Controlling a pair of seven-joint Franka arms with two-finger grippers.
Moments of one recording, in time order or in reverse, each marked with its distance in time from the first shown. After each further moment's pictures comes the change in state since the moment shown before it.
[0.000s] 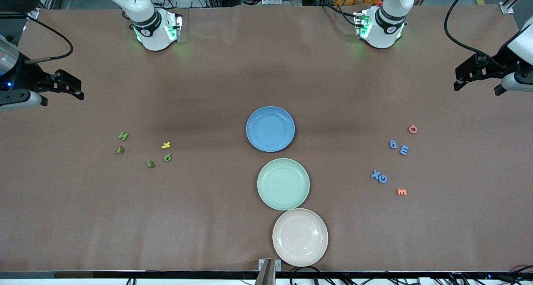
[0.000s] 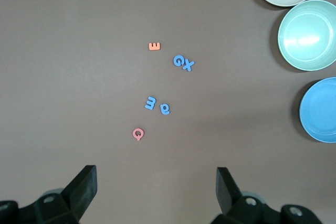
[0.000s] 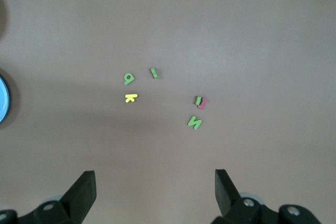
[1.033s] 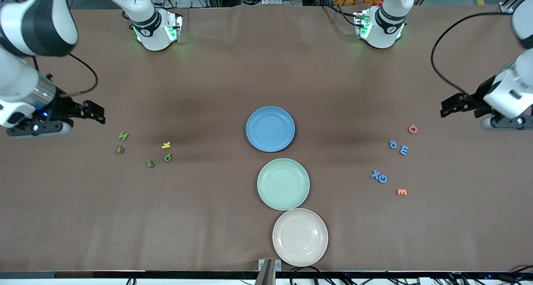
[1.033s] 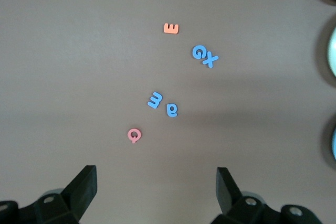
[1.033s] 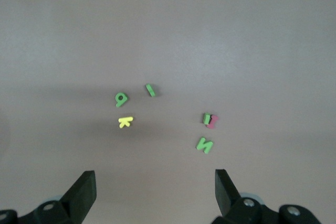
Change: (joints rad) left arm 0.049 0.081 0.004 -0.203 -0.006 0.201 -0.093; right arm 0.008 0.082 0.001 -0.177 0.006 0.275 0.092
